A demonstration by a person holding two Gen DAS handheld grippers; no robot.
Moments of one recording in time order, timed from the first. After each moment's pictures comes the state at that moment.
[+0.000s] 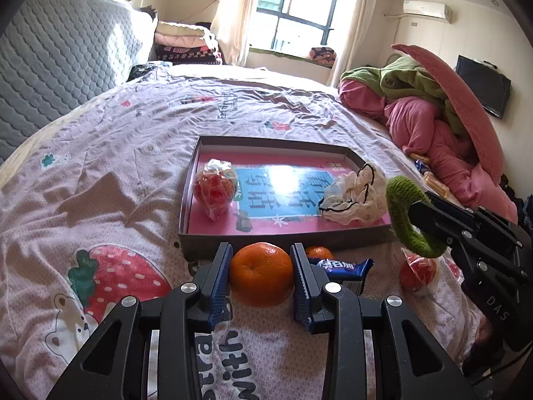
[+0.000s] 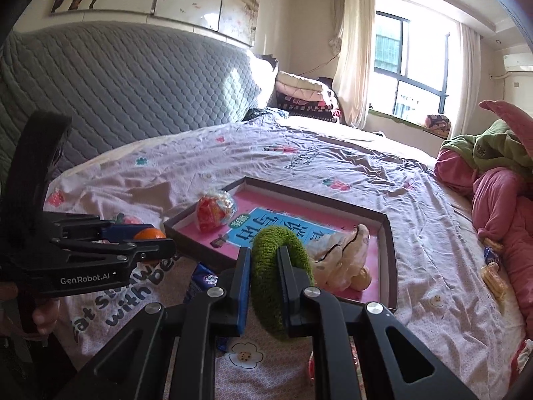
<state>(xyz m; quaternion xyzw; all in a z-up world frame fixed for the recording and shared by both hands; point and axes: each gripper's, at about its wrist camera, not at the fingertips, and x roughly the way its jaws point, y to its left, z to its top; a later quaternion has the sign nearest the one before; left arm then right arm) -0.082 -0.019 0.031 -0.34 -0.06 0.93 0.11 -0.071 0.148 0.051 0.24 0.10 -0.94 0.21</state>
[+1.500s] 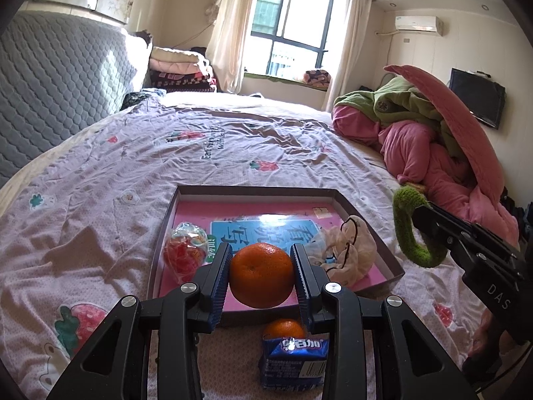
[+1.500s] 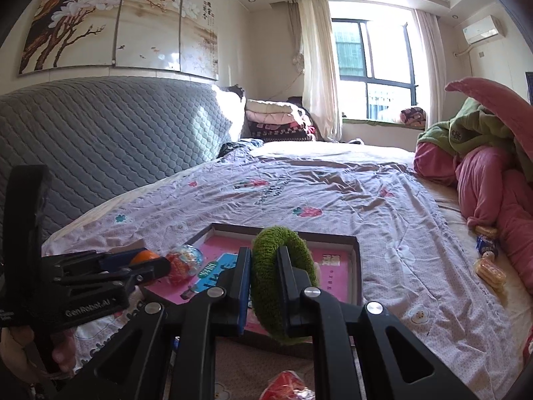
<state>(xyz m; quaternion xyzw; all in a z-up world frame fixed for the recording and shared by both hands) -0.120 0.015 0.065 -0.29 -0.06 0.95 0.11 -0.103 0.202 0.079 0.20 0.00 -0.96 0.17</state>
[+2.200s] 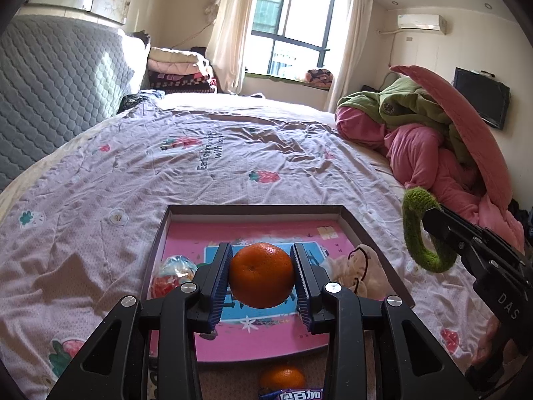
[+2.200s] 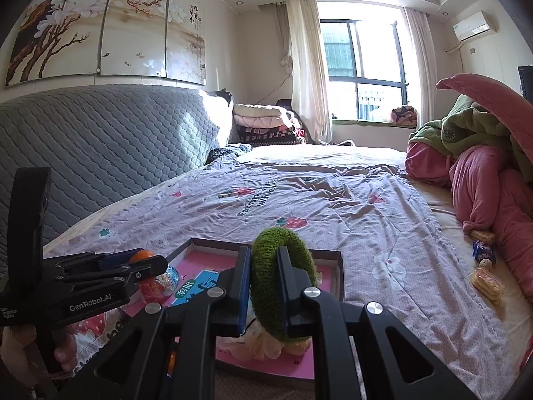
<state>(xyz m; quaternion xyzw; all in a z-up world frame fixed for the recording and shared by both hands) -0.168 0.029 0.074 -0.29 -0.05 0.95 0.11 -0.138 0.218 0.089 0.20 -0.01 -0.97 0.16</state>
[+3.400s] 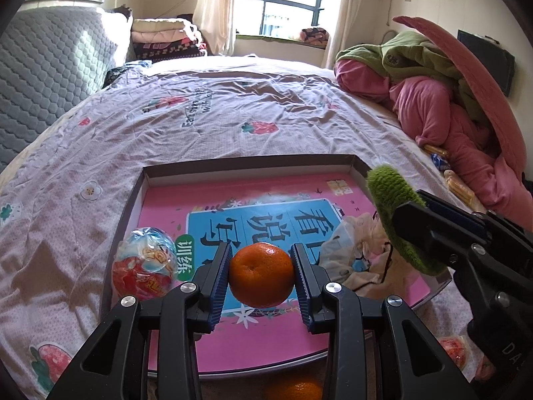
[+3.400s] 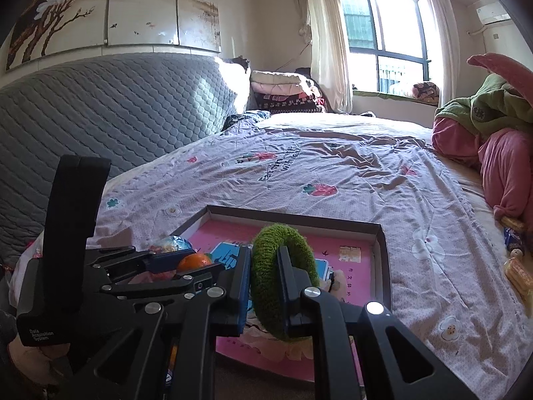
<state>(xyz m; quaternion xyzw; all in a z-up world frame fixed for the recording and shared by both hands) -0.210 0.053 0.020 -0.37 -0.01 0.92 0.12 -0.172 0.180 0.054 0.27 0.01 -0.94 0.19</state>
